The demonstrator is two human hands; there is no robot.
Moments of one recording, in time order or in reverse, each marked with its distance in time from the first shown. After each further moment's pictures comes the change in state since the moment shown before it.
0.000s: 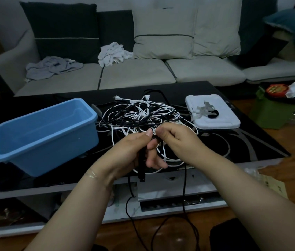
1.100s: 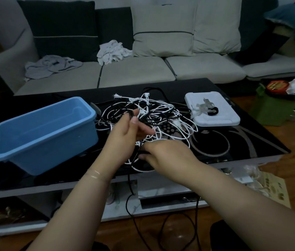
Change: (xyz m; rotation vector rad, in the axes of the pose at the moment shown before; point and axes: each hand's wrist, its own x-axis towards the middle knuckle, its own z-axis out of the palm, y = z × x) left_hand 0.012 -0.005 -0.009 0.458 0.521 0.323; right_hand -0.015 -0.020 0.030 -0.685 -0.155 -0.147
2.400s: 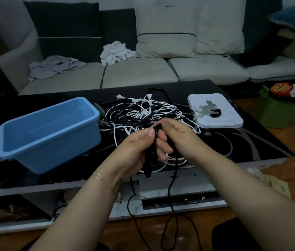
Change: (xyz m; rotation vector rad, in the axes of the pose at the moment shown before) left_hand -0.018 0.006 0.007 -0.605 -0.456 -0.191; right_hand 0.012 0.033 -0.001 1.392 0.036 0.086
